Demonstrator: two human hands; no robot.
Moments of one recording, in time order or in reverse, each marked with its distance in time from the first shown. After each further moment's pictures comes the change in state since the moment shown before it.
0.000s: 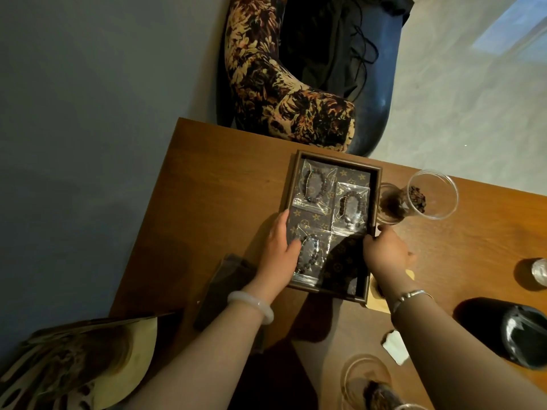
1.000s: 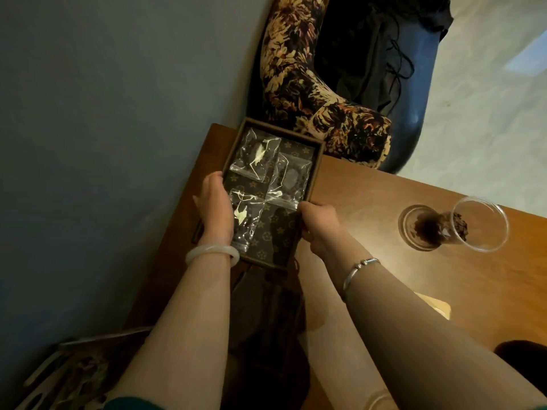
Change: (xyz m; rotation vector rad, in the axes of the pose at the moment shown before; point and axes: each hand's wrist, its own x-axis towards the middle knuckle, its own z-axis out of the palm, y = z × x) left_hand 0.059 0.011 -0.153 -0.440 0.653 -0.173; right_hand -0.048 -0.172 0.040 0.846 -0.571 0.065
